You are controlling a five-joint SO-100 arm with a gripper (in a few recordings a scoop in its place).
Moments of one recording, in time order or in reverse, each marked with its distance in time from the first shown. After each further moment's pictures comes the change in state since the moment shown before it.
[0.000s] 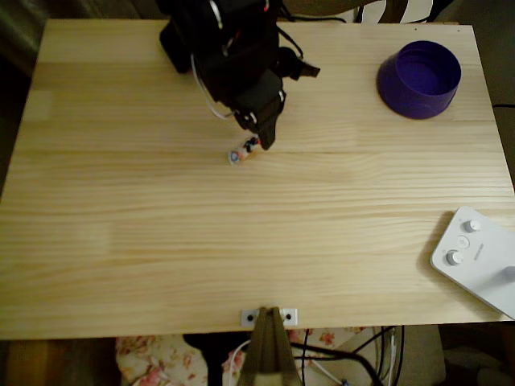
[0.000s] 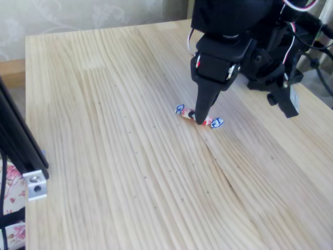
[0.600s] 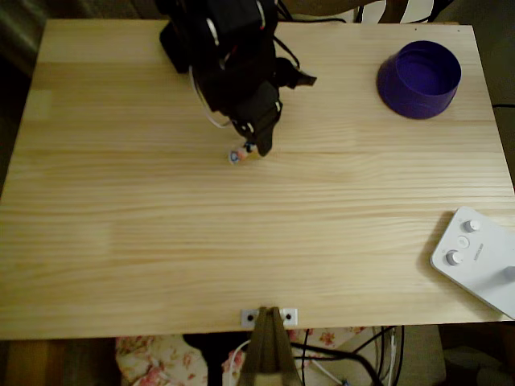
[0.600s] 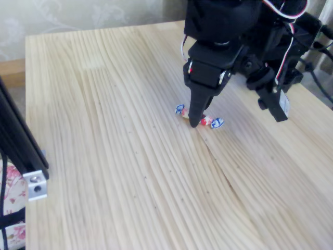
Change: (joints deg) arm 2.0 -4.5 0.2 -4.0 -1.9
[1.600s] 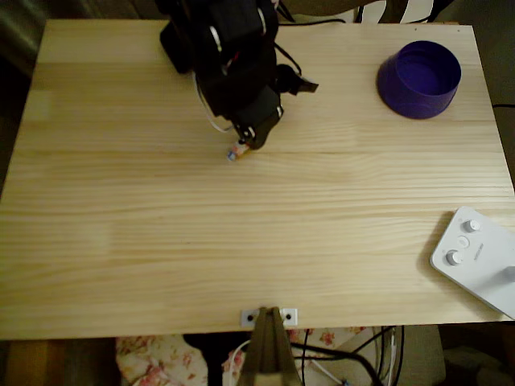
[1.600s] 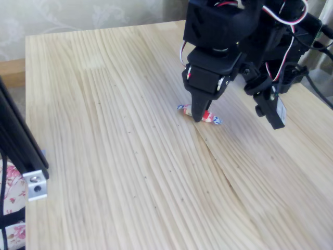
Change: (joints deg) arm -0.3 -1.2 1.6 -4.6 2.3
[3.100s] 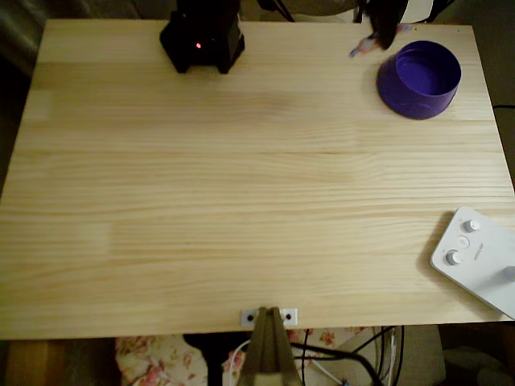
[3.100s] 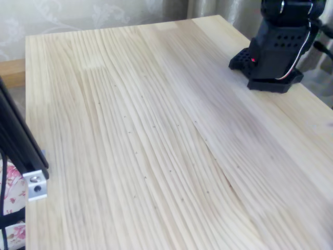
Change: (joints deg) arm -48.0 3.3 -31.1 10.1 77.0
